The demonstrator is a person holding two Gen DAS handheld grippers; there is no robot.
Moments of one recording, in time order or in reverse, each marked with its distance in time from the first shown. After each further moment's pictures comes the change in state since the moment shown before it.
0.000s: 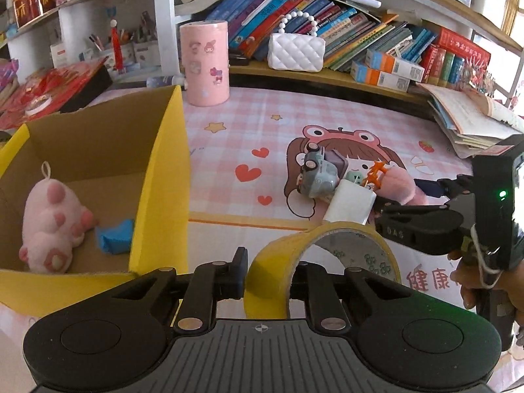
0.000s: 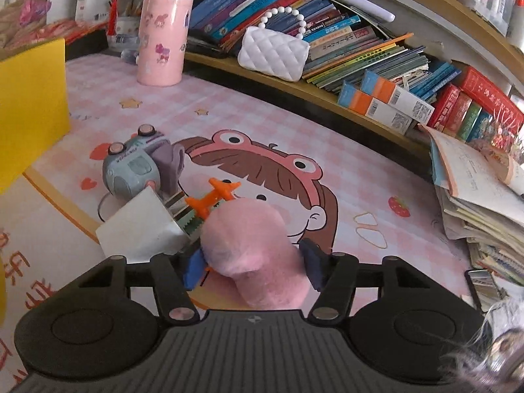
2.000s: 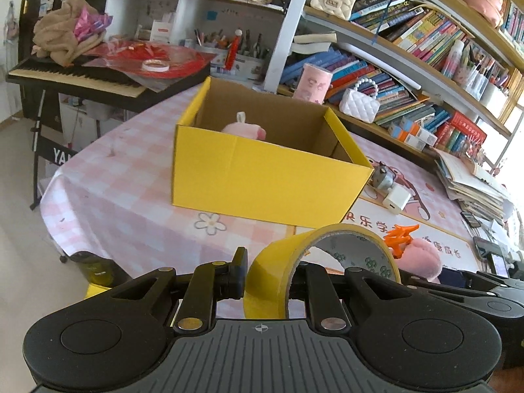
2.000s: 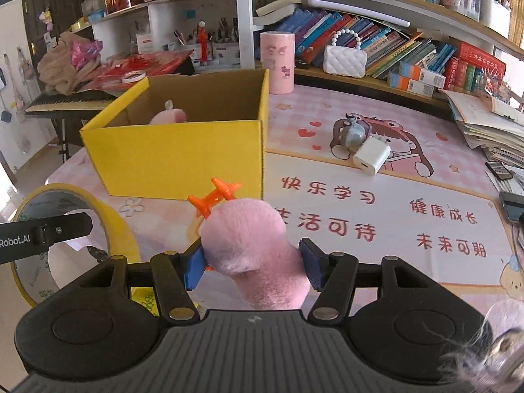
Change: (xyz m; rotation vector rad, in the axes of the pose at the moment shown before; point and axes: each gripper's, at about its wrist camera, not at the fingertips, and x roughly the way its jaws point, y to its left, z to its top) left arm -0.163 0.197 -0.132 -0.241 -0.139 -0.064; right arm -0.242 0.238 -0.037 0.216 0.028 0.119
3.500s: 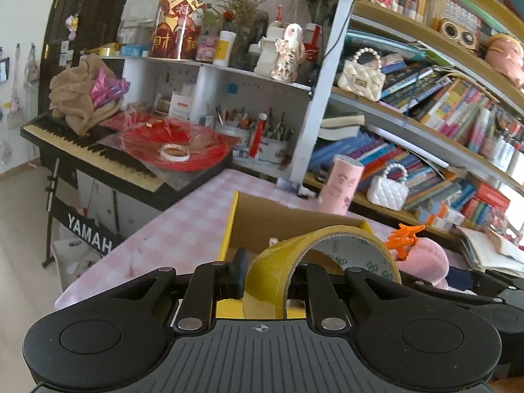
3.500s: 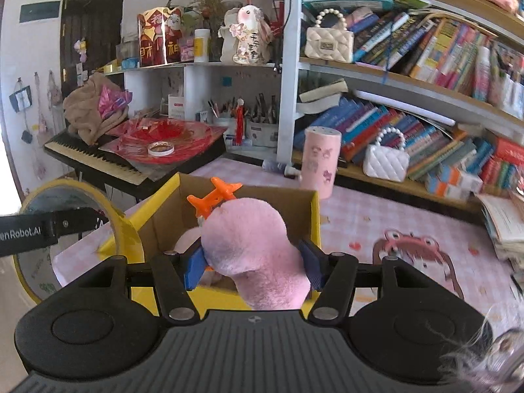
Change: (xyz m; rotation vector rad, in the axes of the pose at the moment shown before) left arm 0.028 0.022 0.111 -0.011 -0.245 0.077; right arm 0.041 0.043 0.123 -0.133 -0.239 0.059
